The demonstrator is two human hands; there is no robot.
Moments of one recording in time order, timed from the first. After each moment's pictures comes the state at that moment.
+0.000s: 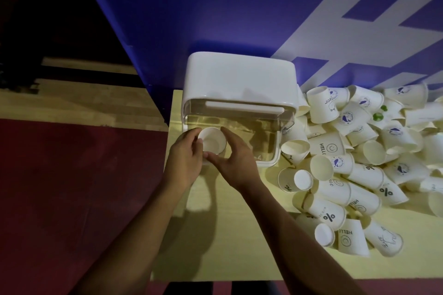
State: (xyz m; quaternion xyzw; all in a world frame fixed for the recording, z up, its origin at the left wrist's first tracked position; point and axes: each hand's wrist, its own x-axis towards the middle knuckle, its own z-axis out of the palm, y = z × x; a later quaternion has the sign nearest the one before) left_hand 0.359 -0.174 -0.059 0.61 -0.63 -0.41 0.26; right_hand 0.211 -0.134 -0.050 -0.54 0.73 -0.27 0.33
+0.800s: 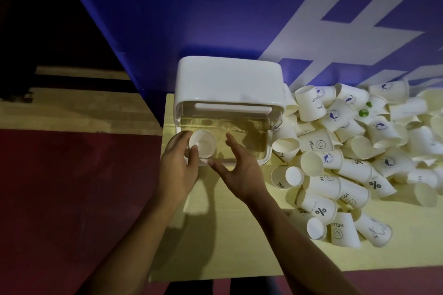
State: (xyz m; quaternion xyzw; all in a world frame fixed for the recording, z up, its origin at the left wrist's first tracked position) left_hand 0.358 -0.152 -0.029 0.60 -0.67 -0.34 0.28; right_hand 0.191 -0.101 -0.029 -0.52 0.75 -0.25 0.33
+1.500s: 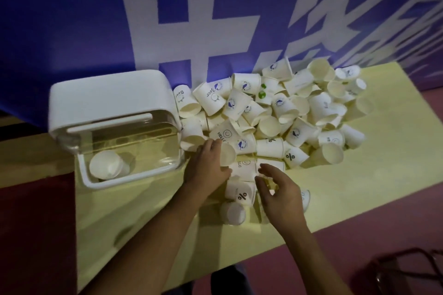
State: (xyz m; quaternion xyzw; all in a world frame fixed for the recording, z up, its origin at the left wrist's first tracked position) left_hand 0.094 -0.082 -0.030 0.43 -0.87 -0.26 -0.02; right_hand -0.025 0.081 0.013 -0.34 0.85 -0.34 0.23
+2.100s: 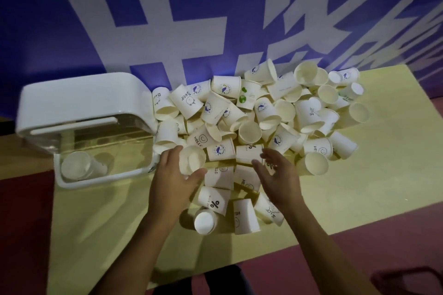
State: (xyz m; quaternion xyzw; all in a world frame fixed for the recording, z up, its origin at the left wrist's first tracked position) left_hand 0.087 -0.046 0.001 0.59 -0.73 -0.31 0.13; right_hand -0.136 0.064 0.006 -0.34 0.84 -0.32 0.27
